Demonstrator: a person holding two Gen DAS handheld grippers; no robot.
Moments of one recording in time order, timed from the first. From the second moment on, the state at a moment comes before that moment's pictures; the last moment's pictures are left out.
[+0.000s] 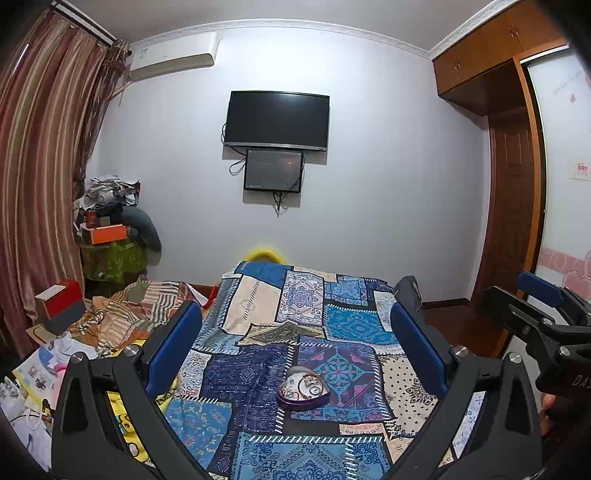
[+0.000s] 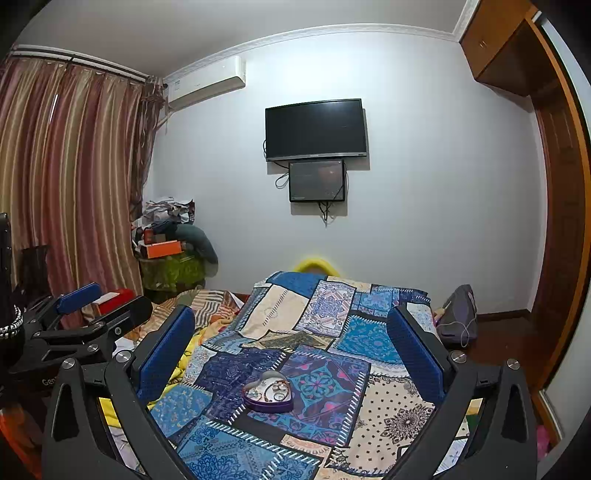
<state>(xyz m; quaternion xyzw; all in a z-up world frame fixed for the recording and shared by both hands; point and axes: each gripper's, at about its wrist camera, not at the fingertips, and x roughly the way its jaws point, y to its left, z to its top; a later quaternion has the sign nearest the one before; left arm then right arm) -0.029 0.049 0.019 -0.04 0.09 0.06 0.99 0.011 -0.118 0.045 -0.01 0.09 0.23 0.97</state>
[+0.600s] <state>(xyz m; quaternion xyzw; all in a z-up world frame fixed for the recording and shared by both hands) -0.026 0.051 0.017 -0.05 0.10 0.05 0.99 0.011 -0.119 0.042 -0.01 0.10 0.23 0.97</state>
